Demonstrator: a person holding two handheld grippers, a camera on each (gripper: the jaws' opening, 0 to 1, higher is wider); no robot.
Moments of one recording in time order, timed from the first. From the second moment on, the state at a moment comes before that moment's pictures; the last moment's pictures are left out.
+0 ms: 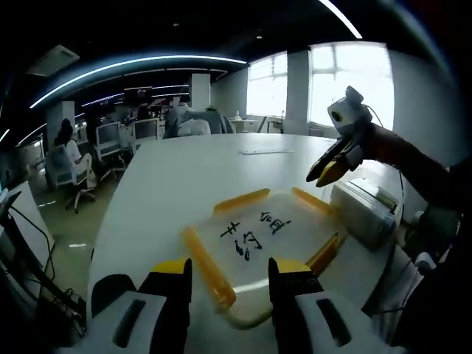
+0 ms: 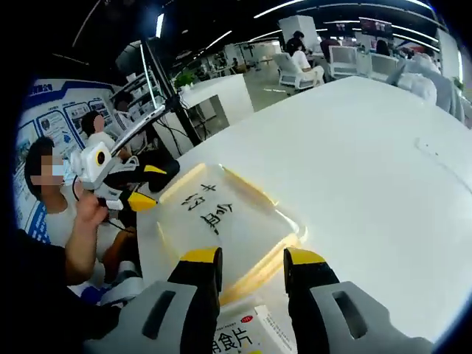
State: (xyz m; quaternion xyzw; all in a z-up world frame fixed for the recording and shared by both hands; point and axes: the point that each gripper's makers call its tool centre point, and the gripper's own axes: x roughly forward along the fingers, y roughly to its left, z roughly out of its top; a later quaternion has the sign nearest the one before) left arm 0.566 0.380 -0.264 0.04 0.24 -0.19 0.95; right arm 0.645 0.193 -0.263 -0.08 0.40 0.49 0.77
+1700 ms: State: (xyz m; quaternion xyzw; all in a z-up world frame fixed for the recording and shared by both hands) left arm 0.591 0.382 -0.289 0.02 0.30 -0.19 0.94; right arm 0.639 0.180 -0.298 -0.20 0.58 0.39 0.69
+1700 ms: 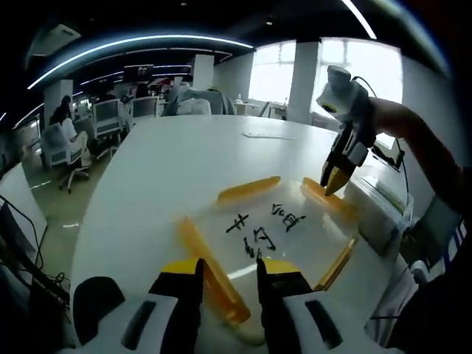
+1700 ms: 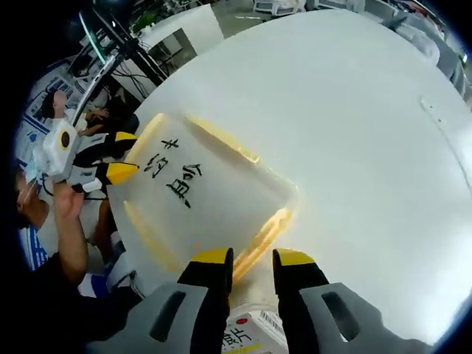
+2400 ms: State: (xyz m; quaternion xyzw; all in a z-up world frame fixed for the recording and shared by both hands) left arm 0.592 0.398 -0.289 0.02 0.30 -0.15 0.94; right arm 0.642 0.189 -0.302 -0.17 0.58 0.38 0.69
